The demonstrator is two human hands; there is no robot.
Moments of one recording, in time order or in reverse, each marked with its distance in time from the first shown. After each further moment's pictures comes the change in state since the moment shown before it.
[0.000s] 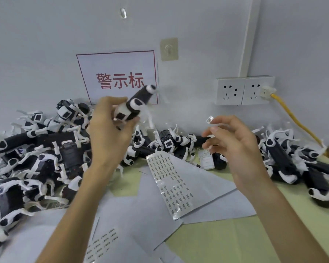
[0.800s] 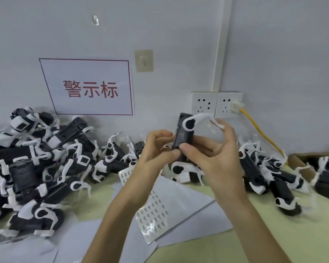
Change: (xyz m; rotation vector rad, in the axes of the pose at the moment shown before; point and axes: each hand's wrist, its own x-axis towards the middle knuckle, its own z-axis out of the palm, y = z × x) left_hand -0.046 0.068 0.072 -0.921 -0.680 -0.494; right_hand 0.004 0.000 -0.004 -0.018 0.111 -0.110
